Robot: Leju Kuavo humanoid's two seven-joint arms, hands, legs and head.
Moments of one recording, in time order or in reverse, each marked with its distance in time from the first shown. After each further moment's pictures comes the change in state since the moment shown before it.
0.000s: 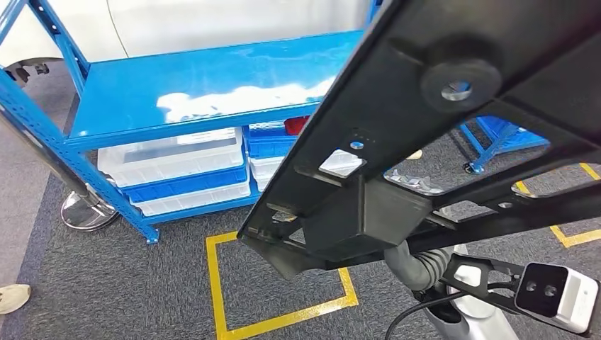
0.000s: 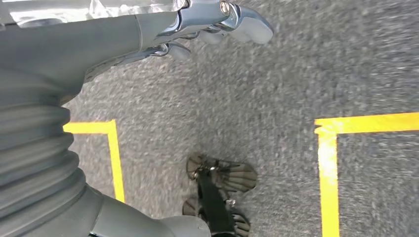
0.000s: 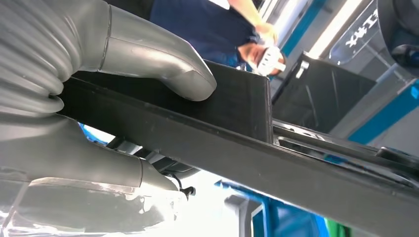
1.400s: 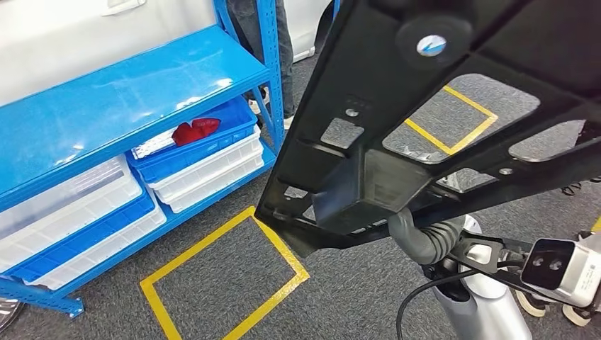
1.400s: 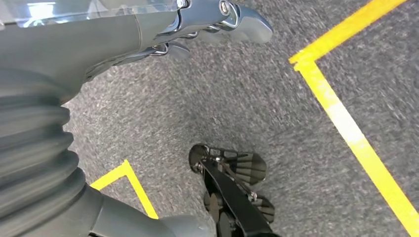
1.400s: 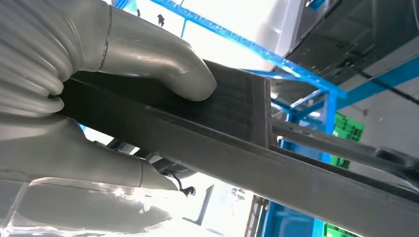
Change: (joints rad) left arm 0.008 -0.023 -0.073 0.000 0.001 -0.020 0.011; right arm -0.066 0.015 -0.075 0.041 0.026 0.043 0.059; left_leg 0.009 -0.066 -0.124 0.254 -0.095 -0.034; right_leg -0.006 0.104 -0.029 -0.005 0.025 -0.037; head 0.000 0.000
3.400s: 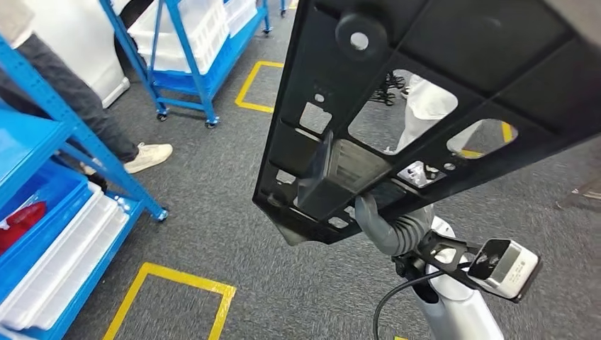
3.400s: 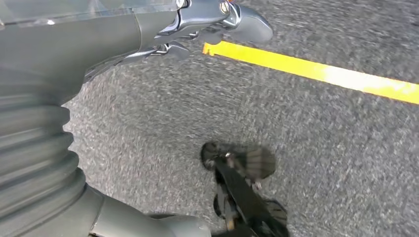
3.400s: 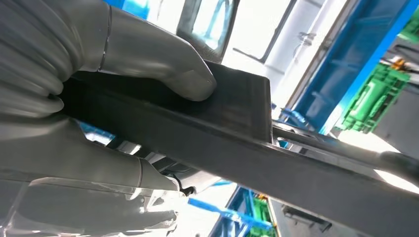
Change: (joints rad) left arm 0.007 -0.012 -0.027 0.002 -0.002 0.016 0.008; right arm 0.029 0.081 0.037 0.080 0.159 -0.114 -0.043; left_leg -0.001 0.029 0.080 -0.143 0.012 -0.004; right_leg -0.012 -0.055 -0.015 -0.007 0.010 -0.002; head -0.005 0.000
